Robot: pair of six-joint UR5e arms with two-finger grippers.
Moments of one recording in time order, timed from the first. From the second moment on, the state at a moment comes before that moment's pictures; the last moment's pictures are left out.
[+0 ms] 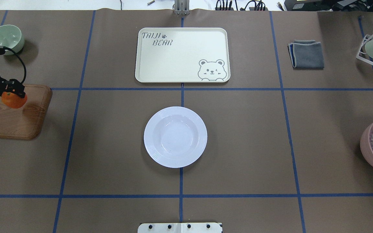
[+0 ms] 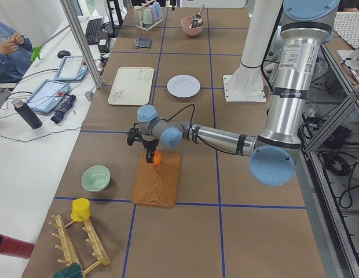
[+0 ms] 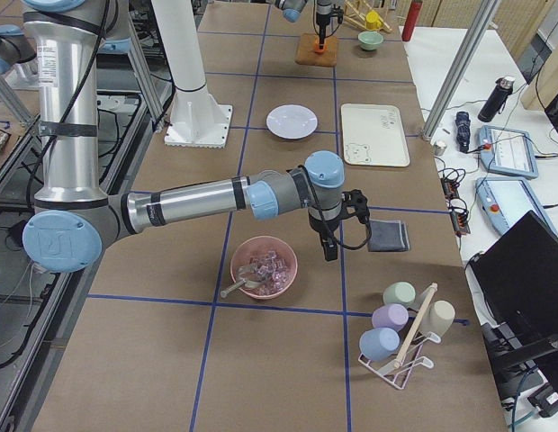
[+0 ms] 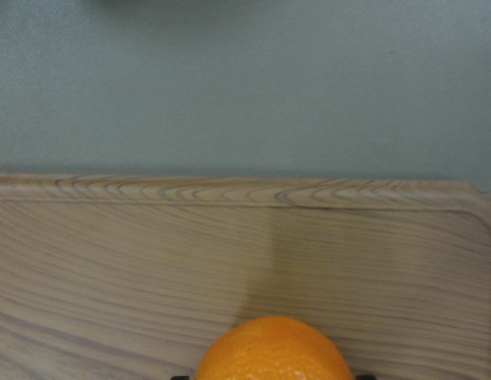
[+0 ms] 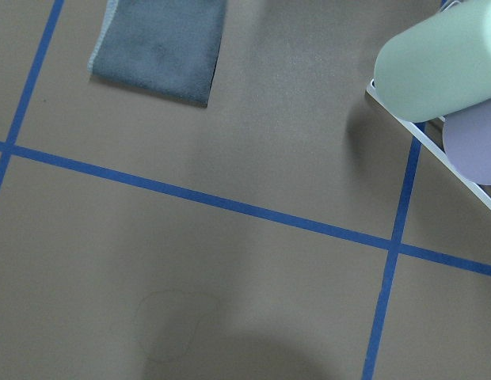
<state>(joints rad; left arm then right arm) -1.07 -1.74 -1.61 -1.83 -2.20 -0.63 1.40 -1.60 1.81 -1.45 2.31 0.11</state>
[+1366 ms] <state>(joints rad) -0.66 -2.41 -1.62 -1.34 -2.02 -1.24 1.34 -1.56 1.82 -1.45 2.31 0.23</state>
